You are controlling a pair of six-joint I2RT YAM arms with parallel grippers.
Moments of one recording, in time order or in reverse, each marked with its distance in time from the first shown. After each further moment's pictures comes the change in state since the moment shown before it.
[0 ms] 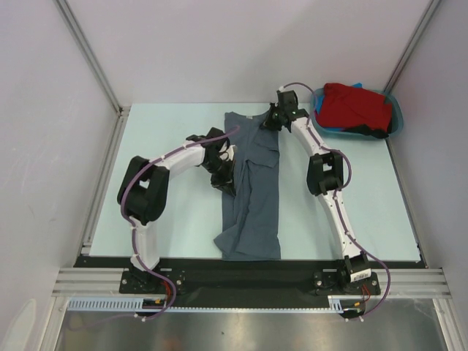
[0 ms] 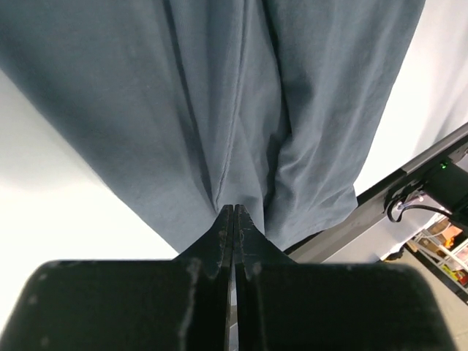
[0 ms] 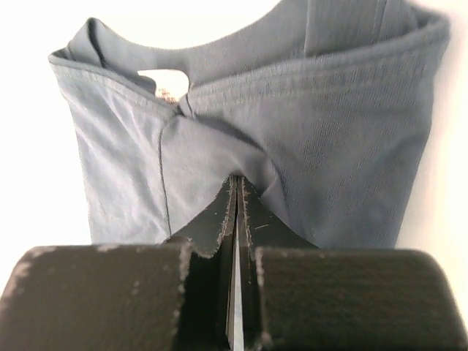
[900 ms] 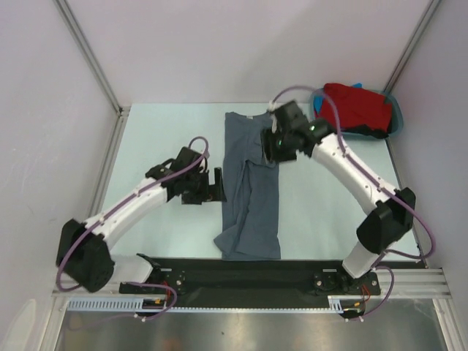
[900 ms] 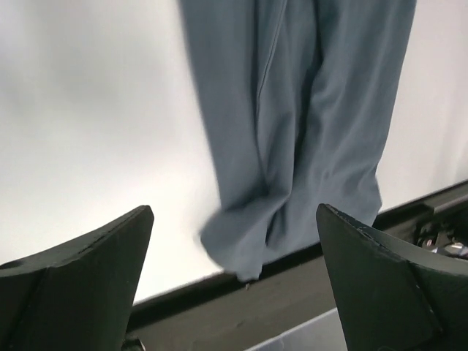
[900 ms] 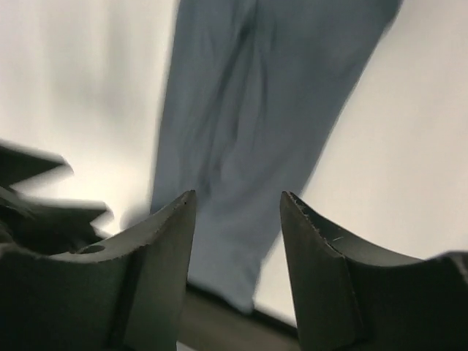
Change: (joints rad) left arm -0.051 -0.612 -0.396 0.097 -0.348 -0.169; right arm 0.225 -1.110 -0.875 -0.377 0.179 -0.228
